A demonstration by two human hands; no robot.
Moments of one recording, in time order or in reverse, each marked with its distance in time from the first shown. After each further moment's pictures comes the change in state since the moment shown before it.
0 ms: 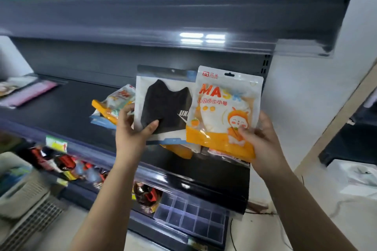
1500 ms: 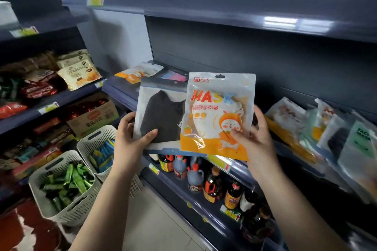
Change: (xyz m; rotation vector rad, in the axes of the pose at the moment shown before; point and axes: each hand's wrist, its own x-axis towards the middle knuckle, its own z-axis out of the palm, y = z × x) left_hand 0.151 -0.088 -0.423 0.030 0.284 -0.093; right_hand 0.040 0.166 0.454 -0.018 -0.284 0.054
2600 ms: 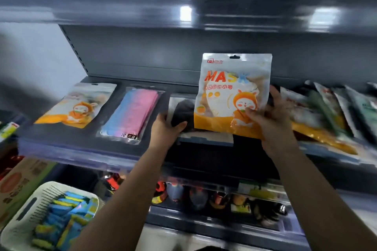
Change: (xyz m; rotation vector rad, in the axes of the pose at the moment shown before) left_hand 0.213 -0.073 0.113 0.480 -0.609 -0.094; right_hand 0.113 0.013 0.065 -0.115 0.545 -0.198
